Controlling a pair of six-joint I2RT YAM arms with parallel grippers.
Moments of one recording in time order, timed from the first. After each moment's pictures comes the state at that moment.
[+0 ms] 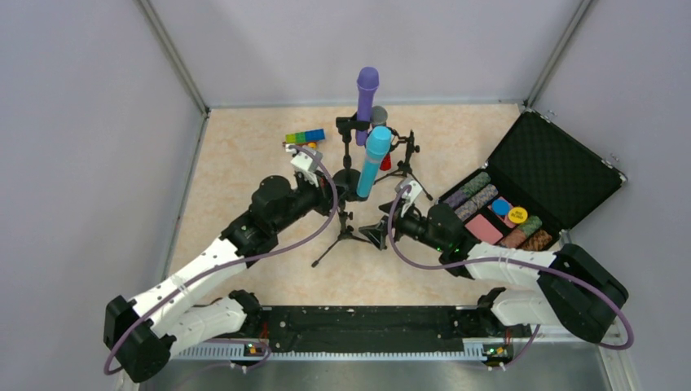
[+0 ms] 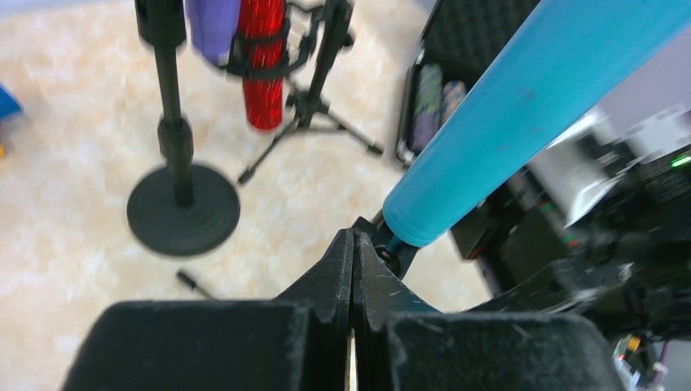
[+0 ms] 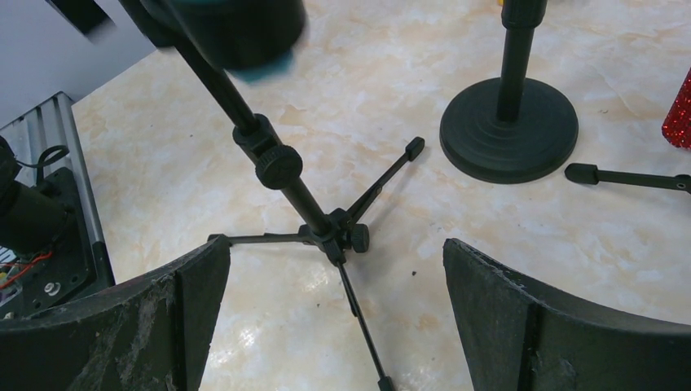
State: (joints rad) left arm -0.70 0.97 0.76 0.07 0.09 -0.32; right arm 0.77 1.23 0.37 0.75 -0.21 0.23
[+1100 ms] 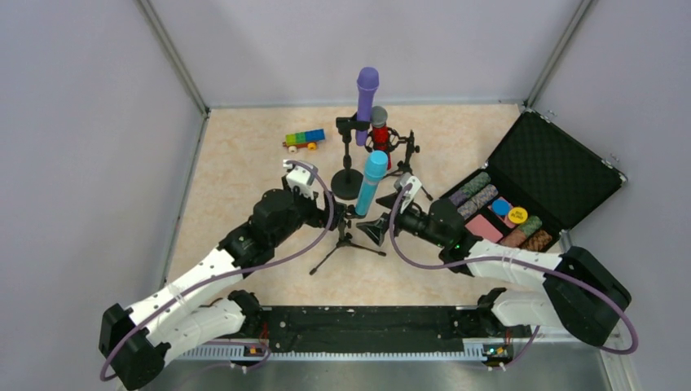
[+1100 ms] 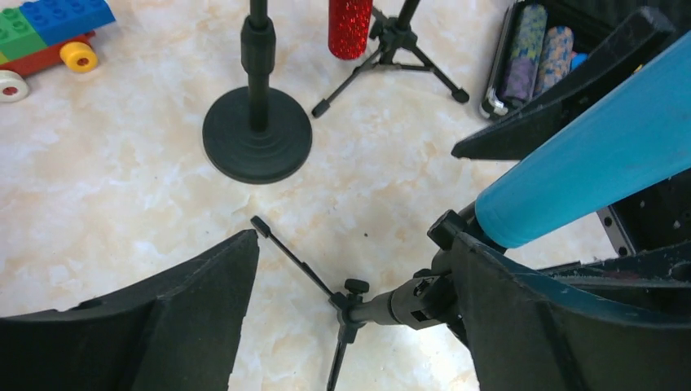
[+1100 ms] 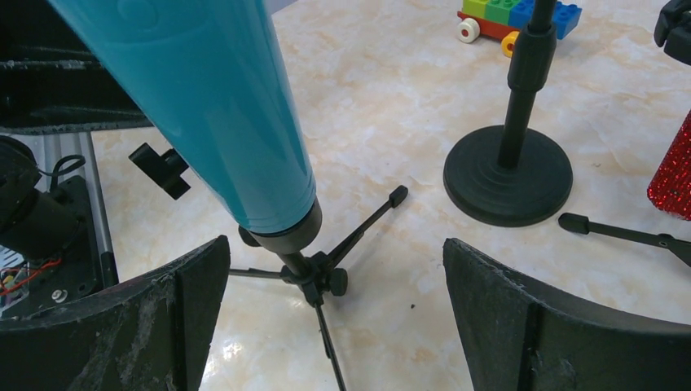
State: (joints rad) left arm -0.73 0.90 0.67 -0.07 -0.08 -0.28; right arm 0.77 1.22 0.42 0.73 -0.25 0.18
